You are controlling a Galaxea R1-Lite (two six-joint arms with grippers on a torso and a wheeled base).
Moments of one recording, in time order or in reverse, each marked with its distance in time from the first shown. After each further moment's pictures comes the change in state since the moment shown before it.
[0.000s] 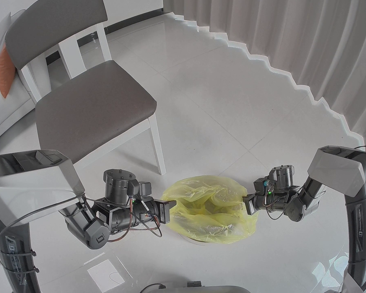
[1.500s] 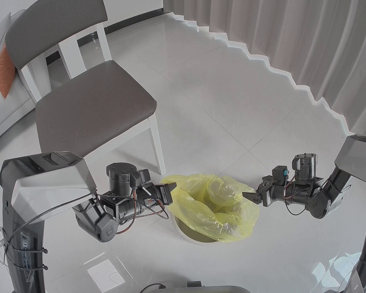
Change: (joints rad) left arm 0.031 0.112 -0.127 -0.147 0.045 -0.150; right arm -0.040 -0.248 0.213 -0.079 0.037 -0.011
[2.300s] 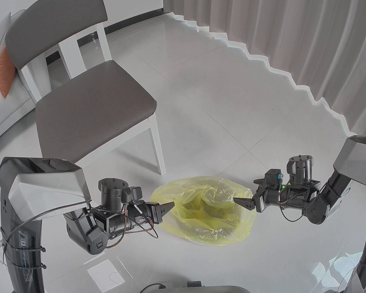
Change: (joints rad) left arm 0.019 -0.009 0.185 -0.048 0.001 0.086; right arm 0.077 -0.036 0.041 -0.015 0.003 0.001
